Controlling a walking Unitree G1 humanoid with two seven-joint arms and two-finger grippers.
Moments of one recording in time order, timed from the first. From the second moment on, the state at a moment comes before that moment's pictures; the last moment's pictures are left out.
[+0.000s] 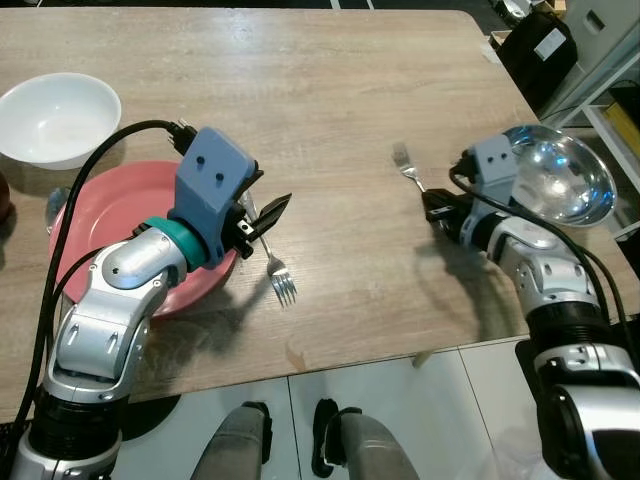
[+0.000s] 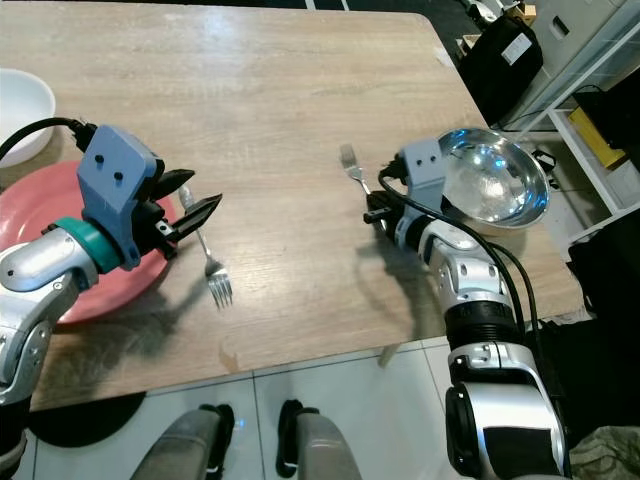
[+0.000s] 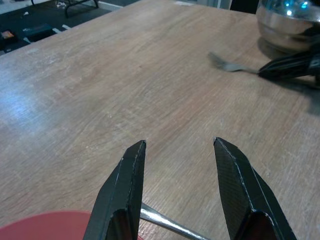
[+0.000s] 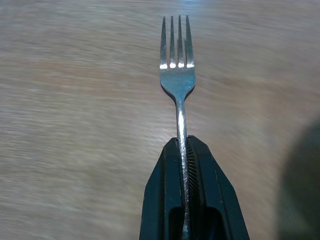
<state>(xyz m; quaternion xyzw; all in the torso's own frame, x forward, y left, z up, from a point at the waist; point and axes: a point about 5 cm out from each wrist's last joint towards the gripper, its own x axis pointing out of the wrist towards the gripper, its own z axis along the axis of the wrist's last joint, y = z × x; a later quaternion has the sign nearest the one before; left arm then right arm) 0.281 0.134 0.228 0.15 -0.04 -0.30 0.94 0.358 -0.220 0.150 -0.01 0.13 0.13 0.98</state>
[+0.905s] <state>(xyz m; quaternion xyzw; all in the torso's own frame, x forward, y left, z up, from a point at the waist) 0.281 0.126 0.227 0.15 -0.04 -0.31 0.94 0.324 -0.268 0.148 -0.01 0.14 0.02 0.99</state>
